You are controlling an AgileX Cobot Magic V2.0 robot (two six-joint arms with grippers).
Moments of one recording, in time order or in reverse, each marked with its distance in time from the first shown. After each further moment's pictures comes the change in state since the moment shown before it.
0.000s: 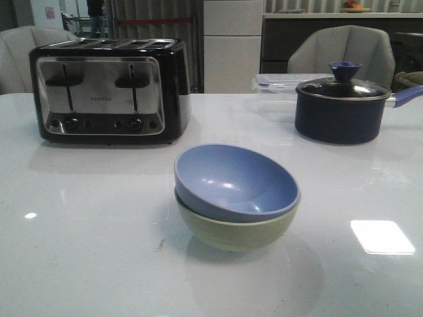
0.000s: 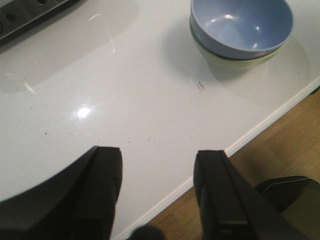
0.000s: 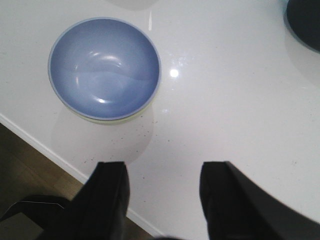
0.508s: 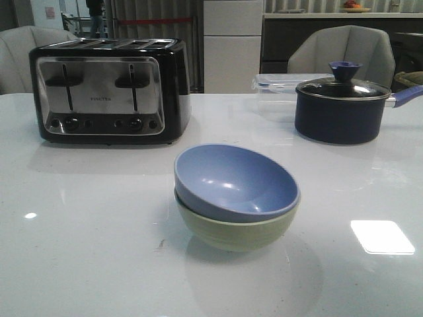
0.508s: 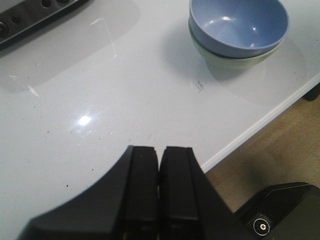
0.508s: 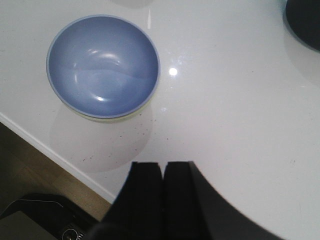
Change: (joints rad) left arm 0.000 -0.059 0.028 0.000 0.000 0.000; right arm 0.000 0.000 0.000 -0.005 0.005 0.000
